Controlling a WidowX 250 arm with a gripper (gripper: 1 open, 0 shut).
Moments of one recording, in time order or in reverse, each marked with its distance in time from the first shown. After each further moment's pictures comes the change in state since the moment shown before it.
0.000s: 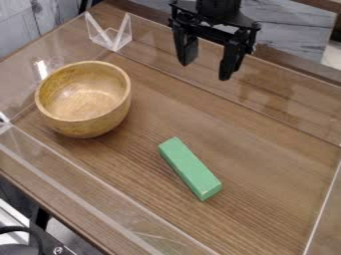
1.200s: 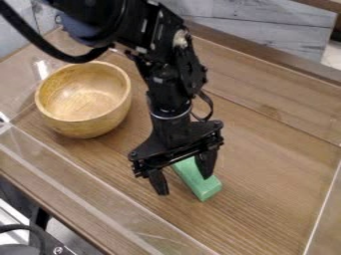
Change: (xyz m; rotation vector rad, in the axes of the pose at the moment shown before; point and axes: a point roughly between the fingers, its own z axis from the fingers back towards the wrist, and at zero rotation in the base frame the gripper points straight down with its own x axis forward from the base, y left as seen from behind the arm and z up) arm -0.082 -0.029 -0.097 -0.140 0.001 0.967
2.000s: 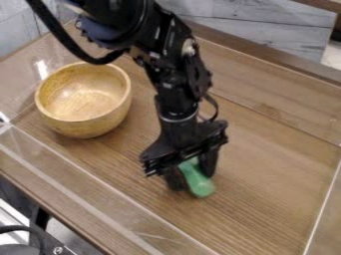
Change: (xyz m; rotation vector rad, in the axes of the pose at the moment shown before) arm 0.011 -0.008 -0.016 0.002 -0.001 0.020
